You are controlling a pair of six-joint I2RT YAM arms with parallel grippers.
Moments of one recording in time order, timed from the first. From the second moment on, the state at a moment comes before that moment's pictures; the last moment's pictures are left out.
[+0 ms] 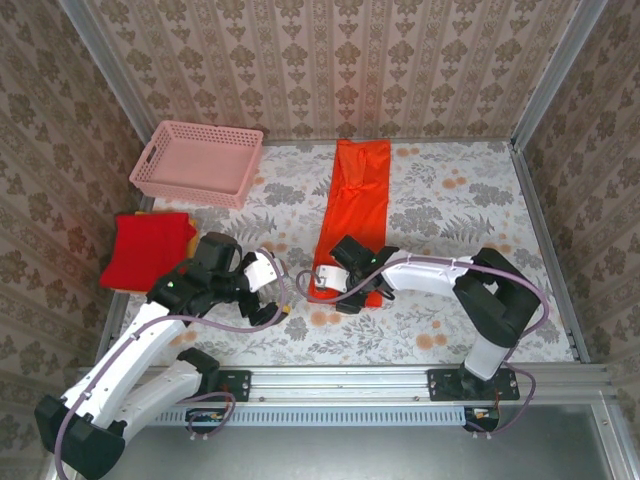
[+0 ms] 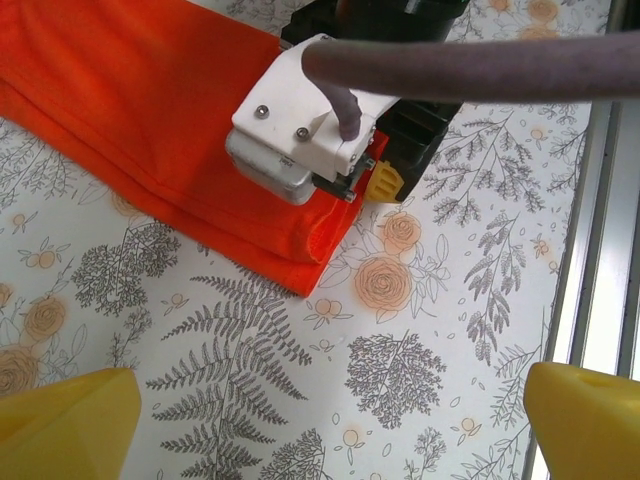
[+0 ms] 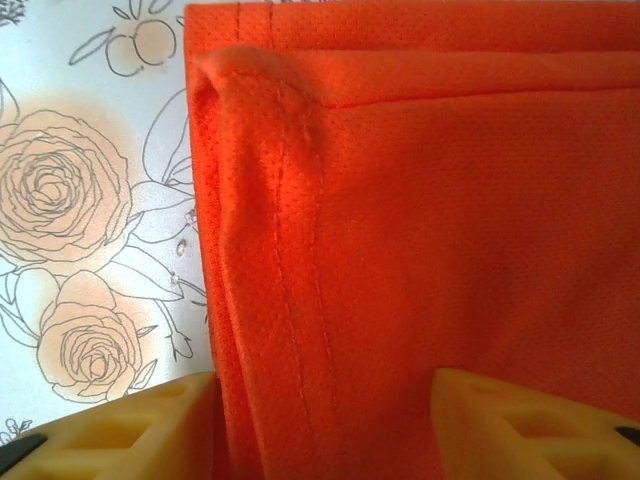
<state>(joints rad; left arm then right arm) -0.55 0.83 0.75 -0.79 0.50 0.53 0.81 1.72 0.98 -0.46 -0.09 -0.53</state>
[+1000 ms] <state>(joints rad) -0.56 0.91 0.75 -0.66 0.50 0.50 0.82 1.53 0.98 -0.83 -0.11 -0.63</state>
